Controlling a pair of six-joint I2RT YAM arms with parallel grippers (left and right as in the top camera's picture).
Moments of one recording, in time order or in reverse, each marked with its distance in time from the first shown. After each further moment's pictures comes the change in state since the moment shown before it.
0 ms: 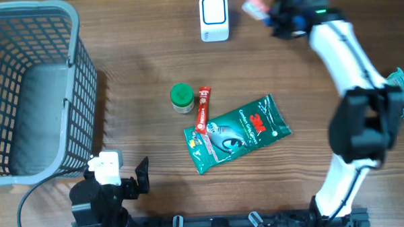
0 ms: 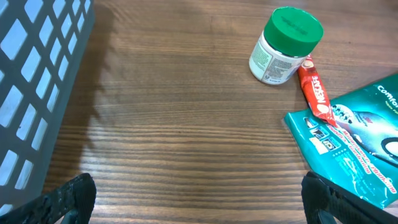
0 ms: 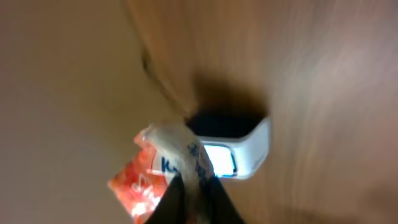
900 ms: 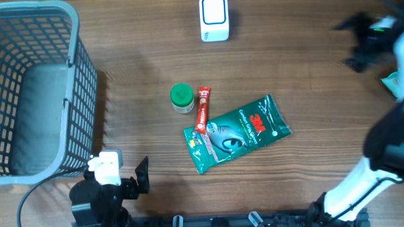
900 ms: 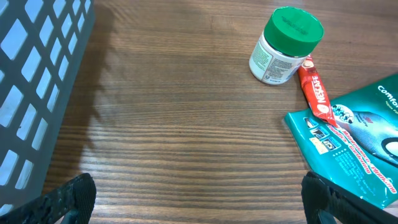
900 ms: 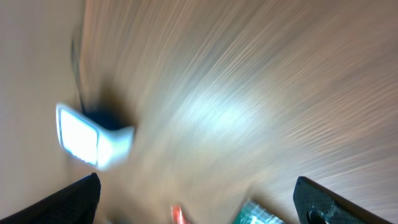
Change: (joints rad) left arm 0.000 0.000 0.000 0.000 0.000 0.000; right arm -0.308 -0.053 -0.009 -0.388 -0.228 -1.163
